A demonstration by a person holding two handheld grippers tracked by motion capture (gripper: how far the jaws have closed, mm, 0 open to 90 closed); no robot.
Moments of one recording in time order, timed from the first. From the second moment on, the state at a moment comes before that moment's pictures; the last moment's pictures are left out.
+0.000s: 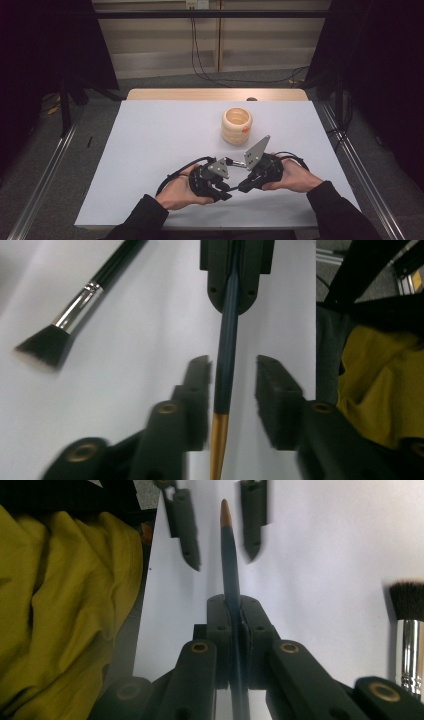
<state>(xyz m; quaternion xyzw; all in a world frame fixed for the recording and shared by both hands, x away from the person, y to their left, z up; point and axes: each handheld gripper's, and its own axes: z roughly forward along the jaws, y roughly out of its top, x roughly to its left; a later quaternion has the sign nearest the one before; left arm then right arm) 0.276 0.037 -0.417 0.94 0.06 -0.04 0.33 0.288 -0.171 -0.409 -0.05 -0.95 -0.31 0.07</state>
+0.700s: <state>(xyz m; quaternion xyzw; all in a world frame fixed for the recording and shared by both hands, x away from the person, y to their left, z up) 0.282 0.060 -0.413 0.91 0.11 0.01 0.39 0.294 -0.185 -0.404 -0.09 -0.93 -0.34 0.05</state>
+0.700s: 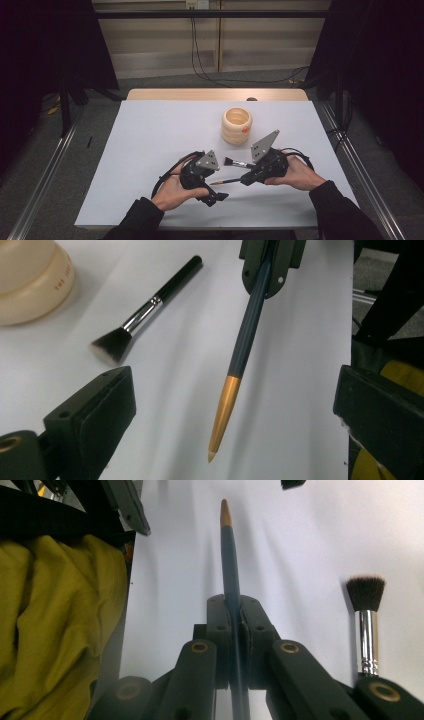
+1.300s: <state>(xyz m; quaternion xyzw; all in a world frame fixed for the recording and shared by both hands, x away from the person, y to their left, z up) 0.284 0.090 -0.407 0.86 0.16 0.06 0.49 0.295 -0.200 -0.400 -0.13 -0.91 -0.40 0.01</state>
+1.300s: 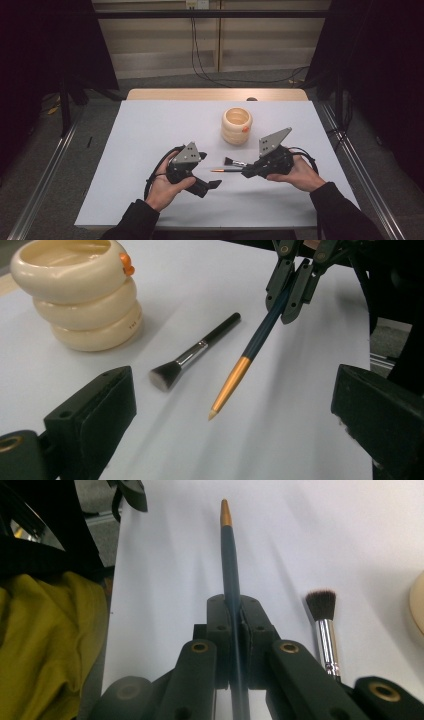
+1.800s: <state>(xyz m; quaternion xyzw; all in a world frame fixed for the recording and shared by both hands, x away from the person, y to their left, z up) 0.288 0.096 -0.410 0.83 0.17 0.06 0.53 0.291 -0.215 -0.395 -0.14 -0.87 -0.48 0.01</state>
